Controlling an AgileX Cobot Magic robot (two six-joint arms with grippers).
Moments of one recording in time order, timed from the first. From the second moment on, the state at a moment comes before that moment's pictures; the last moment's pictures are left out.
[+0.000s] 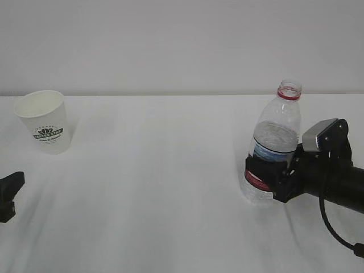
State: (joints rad) left arm -0.11 1.66 -0.07 0.08 -1.15 -0.05; right arm 0.01 2.01 -0.50 -0.77 -1.15 0.20
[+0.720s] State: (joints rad) left arm -0.11 1.66 -0.07 0.08 -1.15 -0.05; right arm 0.01 2.01 -0.50 -0.73 -1.15 0.22
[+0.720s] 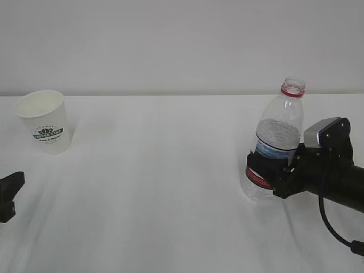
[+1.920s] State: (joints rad) left arm -0.11 1.66 -0.07 0.11 -1.15 -0.05; right arm 0.01 1.76 -0.44 -0.65 -0.99 0.21
